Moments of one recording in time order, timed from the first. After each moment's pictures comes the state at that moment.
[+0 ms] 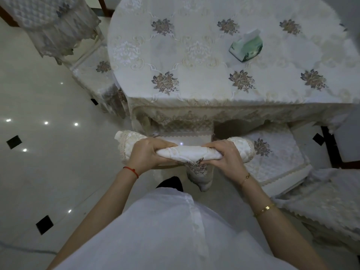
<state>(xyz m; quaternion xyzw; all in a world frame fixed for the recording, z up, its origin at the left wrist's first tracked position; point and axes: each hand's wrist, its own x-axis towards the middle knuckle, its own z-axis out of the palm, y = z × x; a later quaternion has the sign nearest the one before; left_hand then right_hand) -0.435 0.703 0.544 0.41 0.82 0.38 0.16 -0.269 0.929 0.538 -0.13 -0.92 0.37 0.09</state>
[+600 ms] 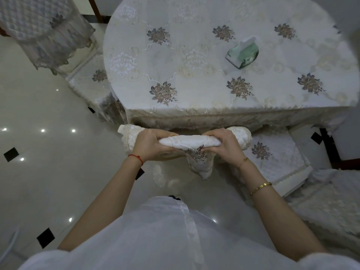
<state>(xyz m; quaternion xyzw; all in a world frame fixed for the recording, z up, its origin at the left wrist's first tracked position) -0.497 0.747 0.549 0.39 0.82 0.36 0.19 -0.333 0.969 0.546 -0.16 -0.91 0.38 0.06</state>
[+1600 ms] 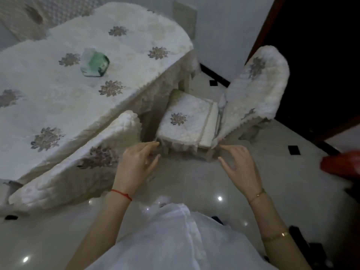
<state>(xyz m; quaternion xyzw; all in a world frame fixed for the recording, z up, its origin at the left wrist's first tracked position) -0.267 0.806 0.598 0.73 0.63 0.23 0.08 0.046 0.841 0.565 -0.56 -0.78 0.15 0.26</state>
